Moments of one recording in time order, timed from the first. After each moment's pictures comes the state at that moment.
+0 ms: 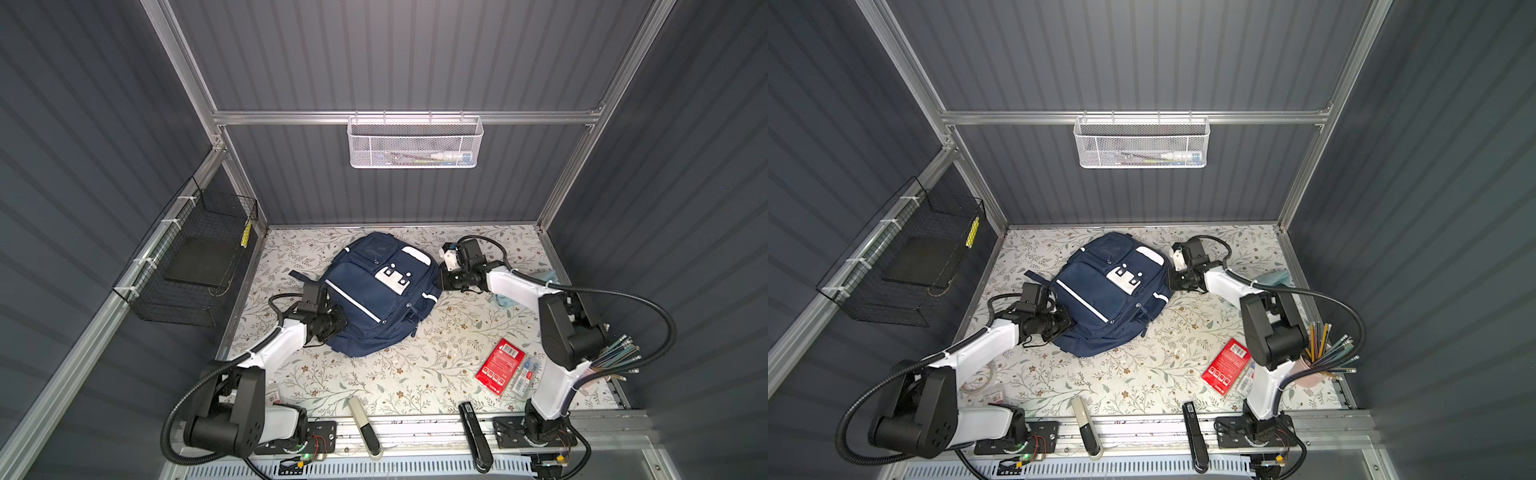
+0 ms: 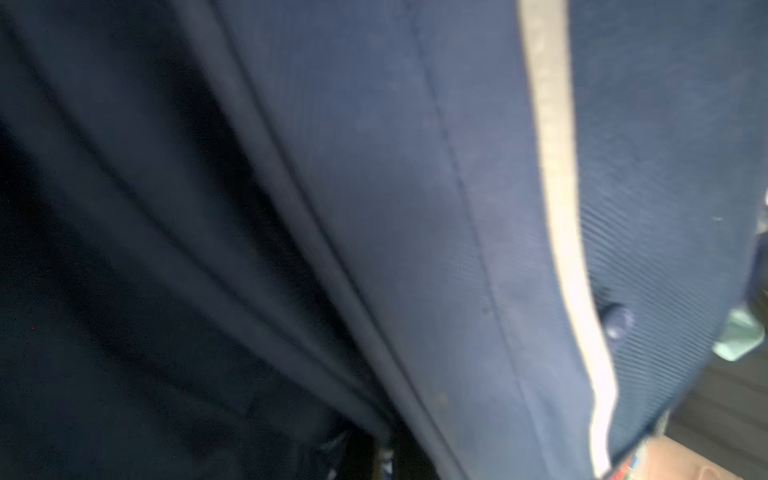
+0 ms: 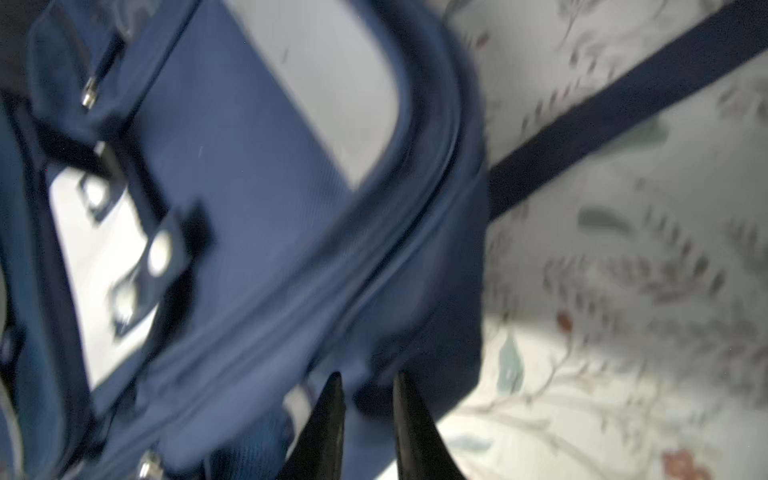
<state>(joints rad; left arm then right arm) -0.24 1.37 0.70 -0.37 0.28 -0.70 0.39 1.77 1.13 -0.32 -0.32 0.27</state>
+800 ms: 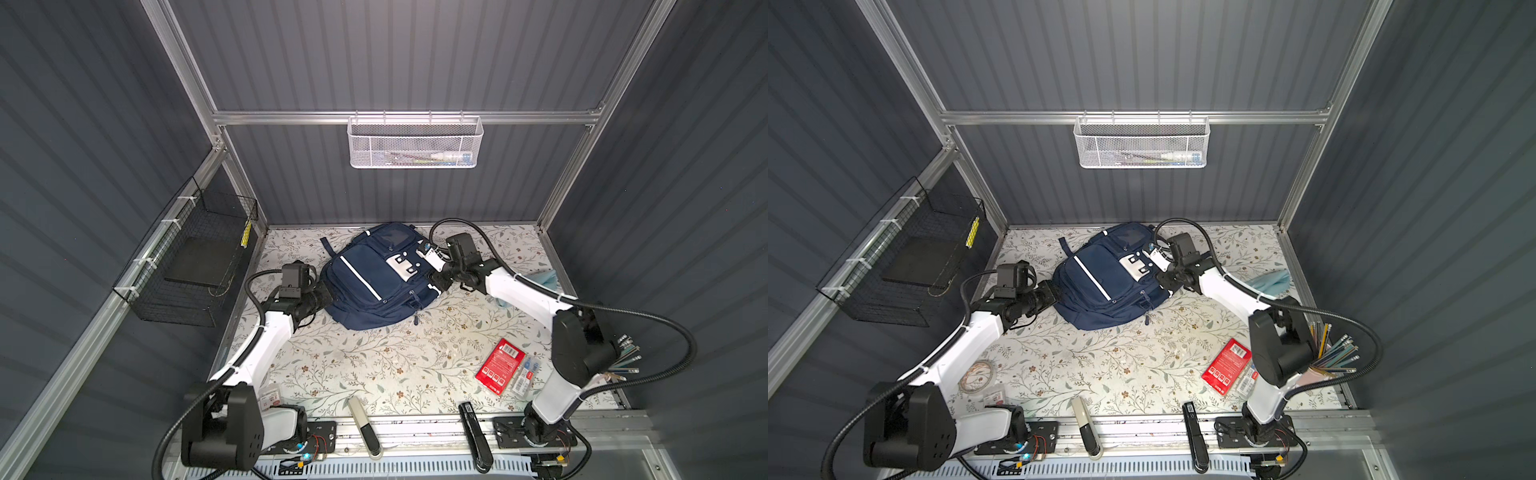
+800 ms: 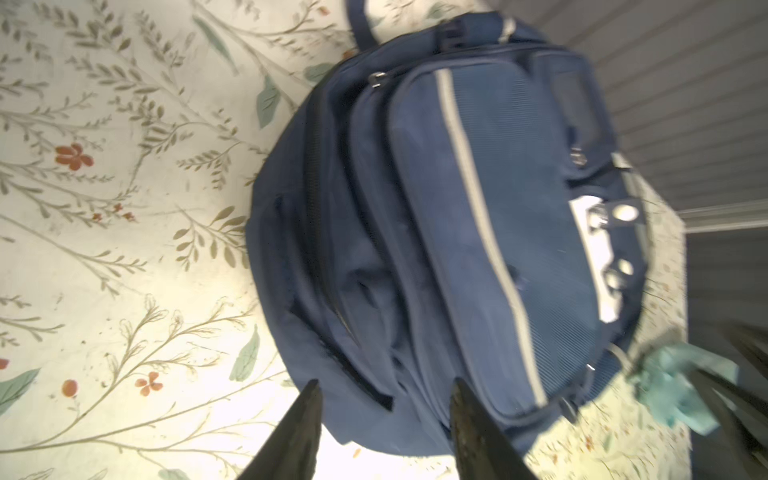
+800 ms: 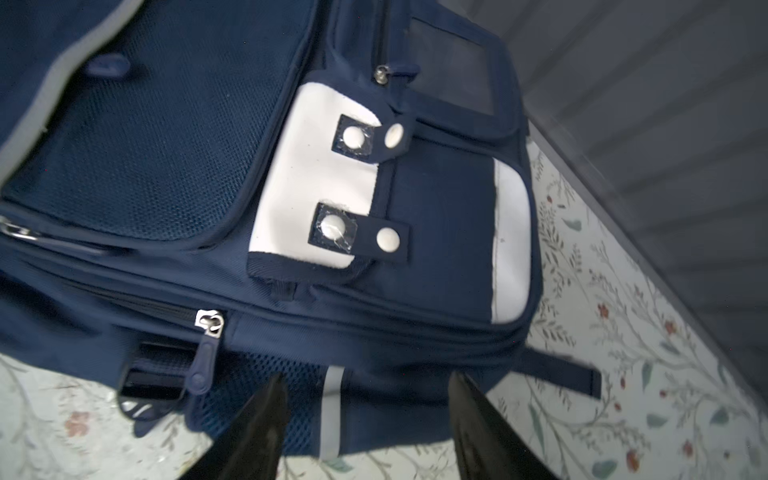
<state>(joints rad) -0.13 1.22 0.82 -0.38 0.22 -0.60 0.48 1.78 1.32 -0.34 -0.10 -0.55</state>
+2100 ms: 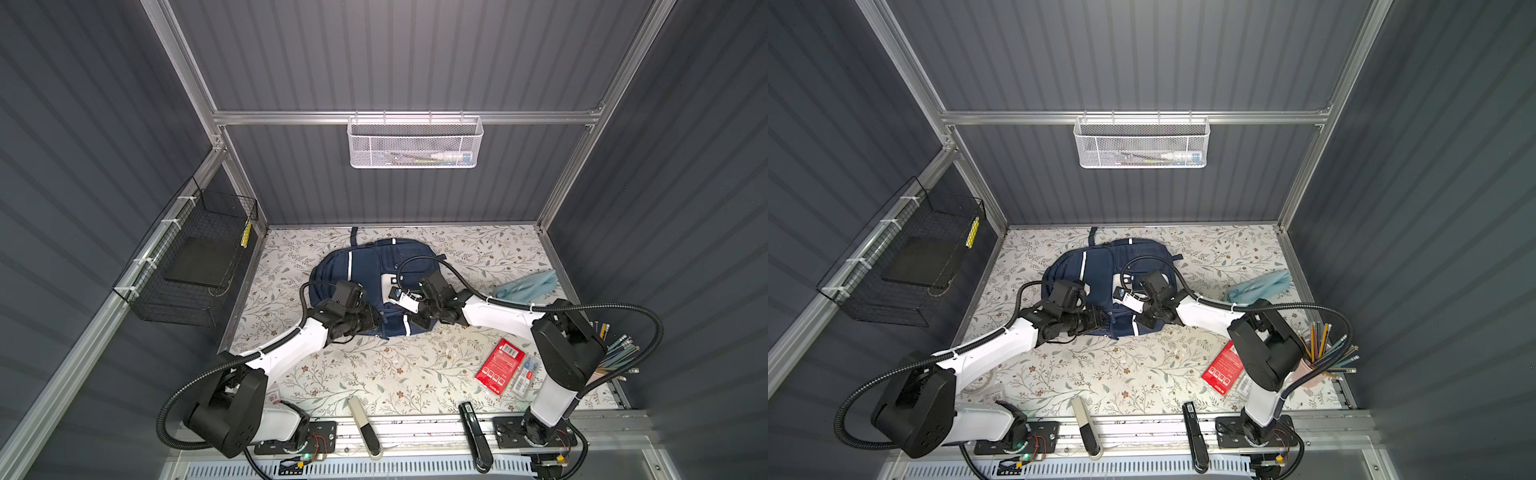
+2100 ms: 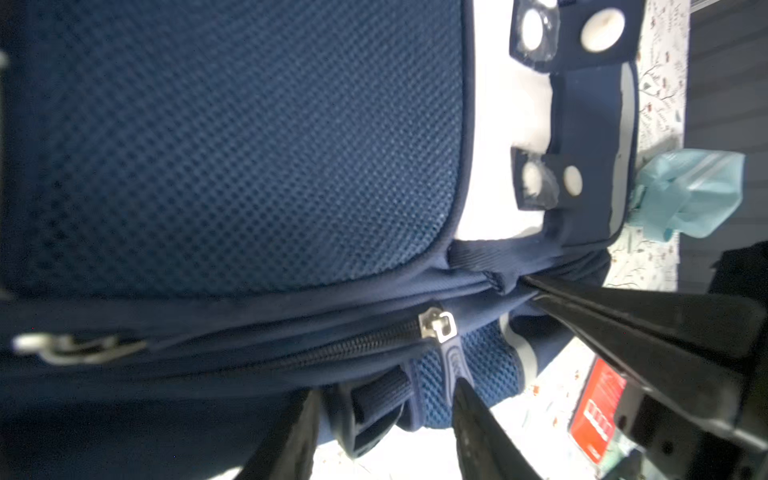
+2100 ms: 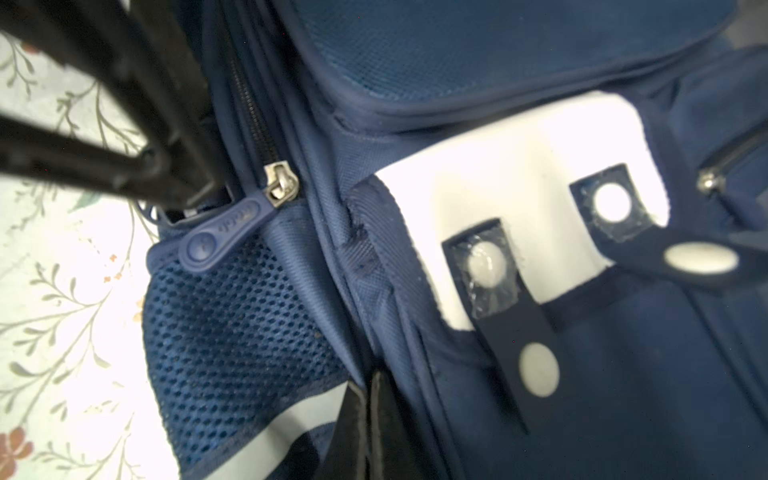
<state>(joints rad) -0.55 1.36 0.75 -0.29 0.18 -0.69 0.73 1.75 1.06 -0.17 -0.21 -0.48</state>
